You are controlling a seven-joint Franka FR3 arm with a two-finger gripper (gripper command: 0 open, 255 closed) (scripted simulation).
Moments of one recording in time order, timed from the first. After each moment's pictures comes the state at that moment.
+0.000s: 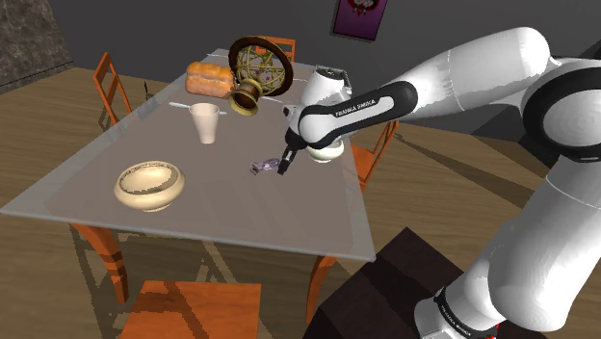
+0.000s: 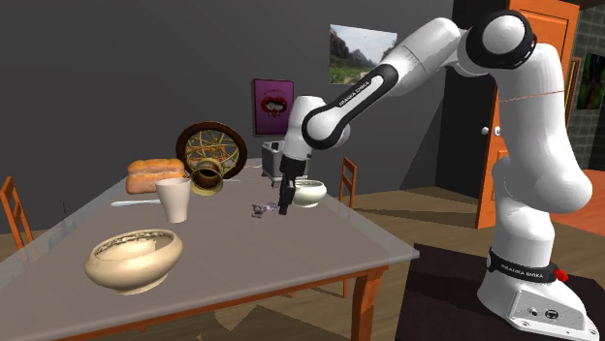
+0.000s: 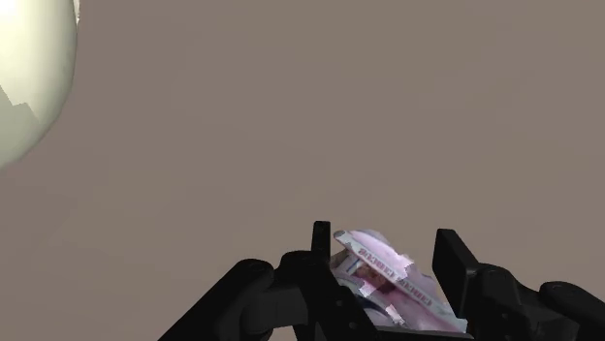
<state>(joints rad) 0.18 0.17 0.02 -2.11 0.12 2.51 -0.53</state>
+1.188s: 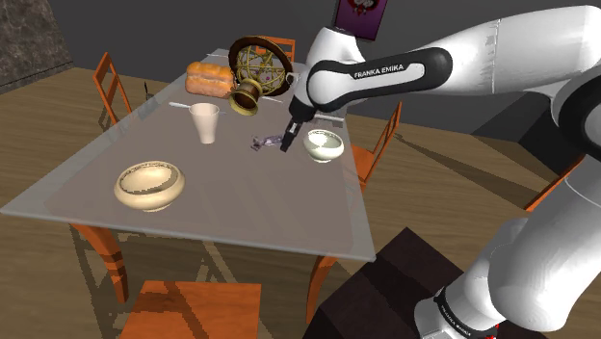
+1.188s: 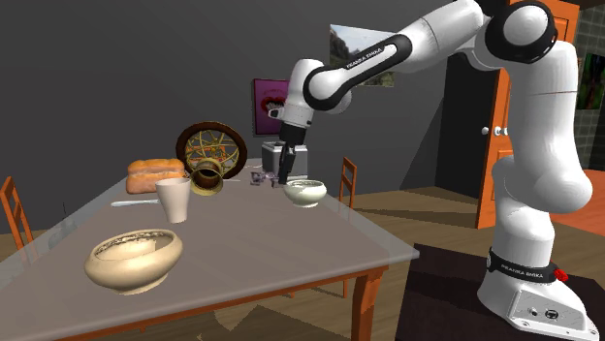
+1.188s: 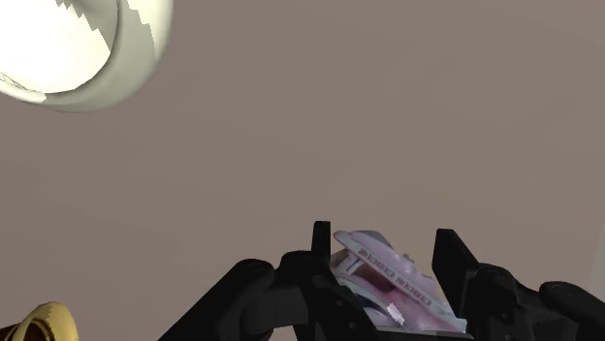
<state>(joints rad) 0.18 0.06 0.01 -1.99 0.10 2.29 -0.50</state>
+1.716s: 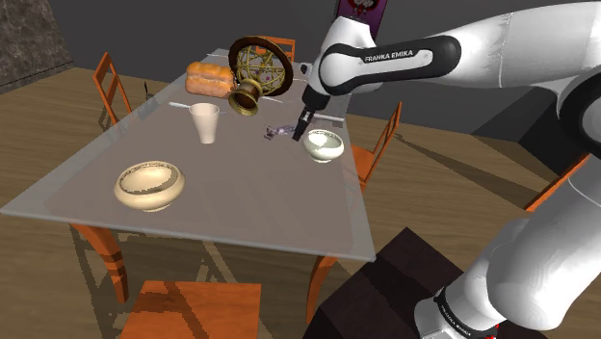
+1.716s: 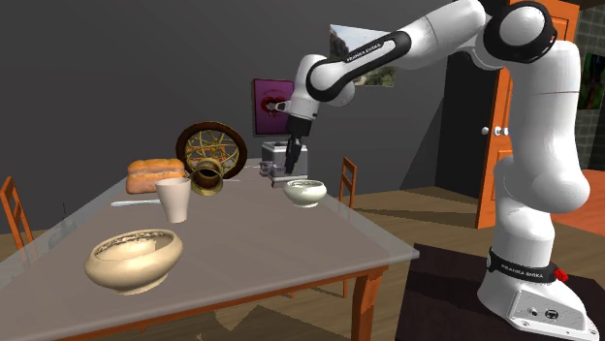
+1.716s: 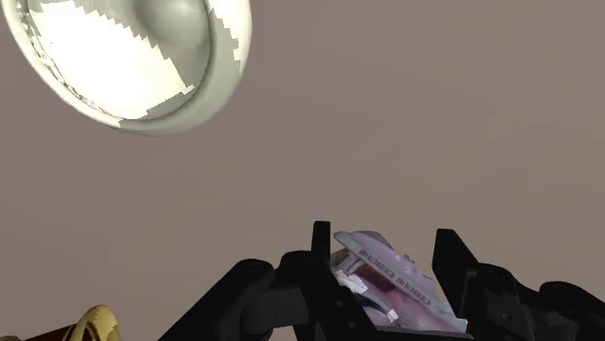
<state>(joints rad) 0.13 0.04 -0.03 -1.96 0.12 2.23 -0.60</state>
